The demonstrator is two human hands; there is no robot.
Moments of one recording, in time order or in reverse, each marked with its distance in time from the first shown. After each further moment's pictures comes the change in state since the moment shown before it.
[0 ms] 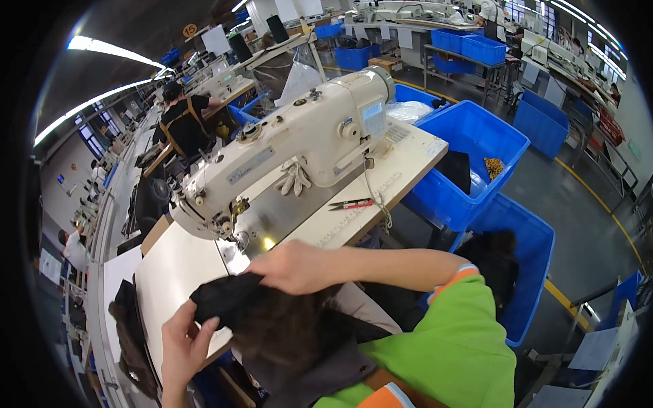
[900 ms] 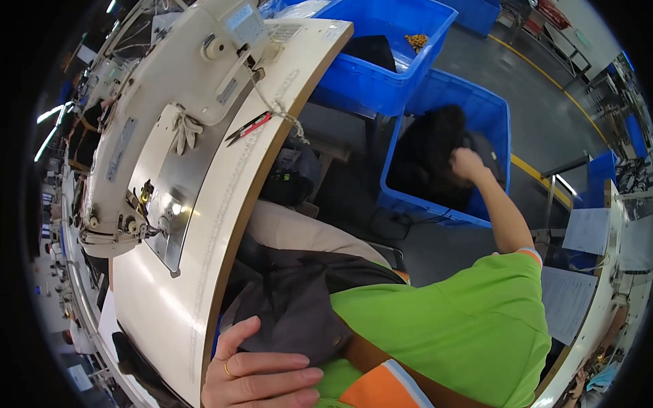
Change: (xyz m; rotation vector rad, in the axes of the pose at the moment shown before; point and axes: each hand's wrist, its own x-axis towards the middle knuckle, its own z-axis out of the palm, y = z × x) left_hand 0.016 0.100 0.075 -0.683 -0.555 1.063; right_hand -0.508 -0.002 -0.021 -0.697 0.026 1.677
